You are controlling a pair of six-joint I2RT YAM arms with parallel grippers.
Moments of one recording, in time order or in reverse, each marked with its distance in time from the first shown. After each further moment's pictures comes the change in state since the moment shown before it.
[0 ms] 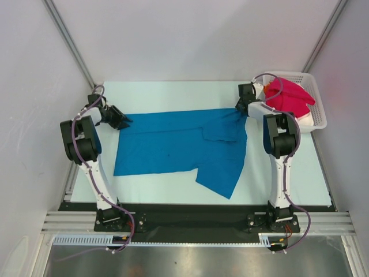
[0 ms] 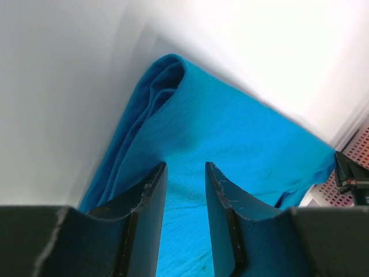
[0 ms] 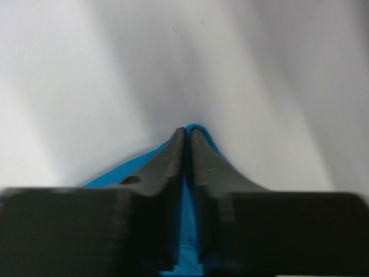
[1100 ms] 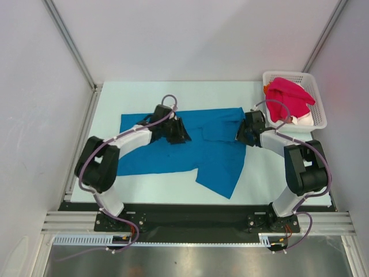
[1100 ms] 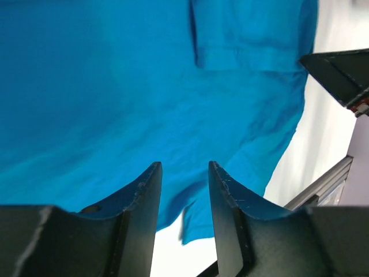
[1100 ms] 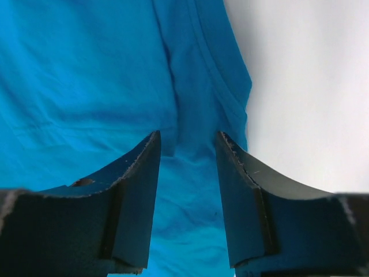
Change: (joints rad) left arm -0.737 -0.463 -0.420 0.207 -0.189 -0.075; right arm 0.073 -0.617 -0.732 -0.039 -0.243 -0.003
